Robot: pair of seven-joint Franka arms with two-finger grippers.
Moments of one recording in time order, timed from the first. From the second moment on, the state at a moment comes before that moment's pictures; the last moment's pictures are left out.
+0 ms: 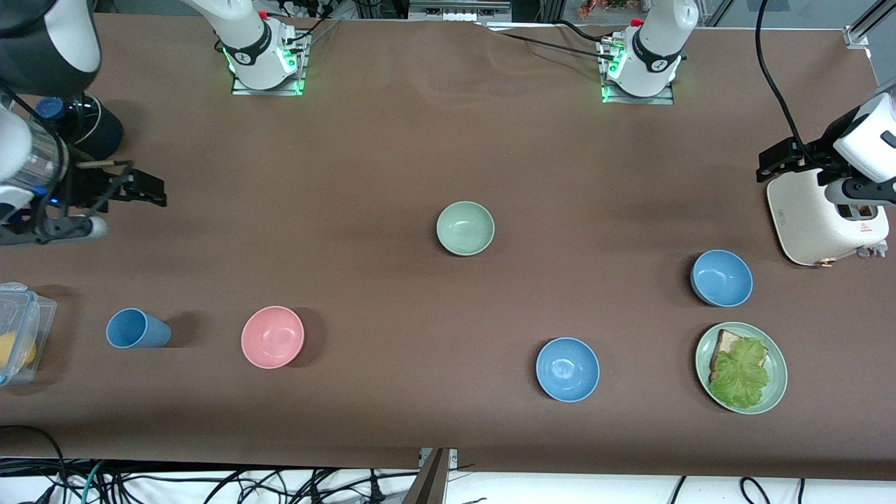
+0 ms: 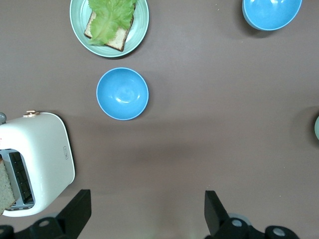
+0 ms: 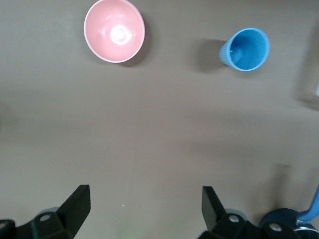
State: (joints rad) left arm 0.02 0.03 0.00 -1.62 0.02 1.53 0.04; right arm 0.29 0.19 -0.27 -1.44 0.03 1.52 -0.09
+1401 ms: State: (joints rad) left arm 0.04 0.07 0.00 -1.62 0.02 1.53 0.04; right arm 0.20 0.11 -0.16 -1.50 -0.02 1.53 -0.09
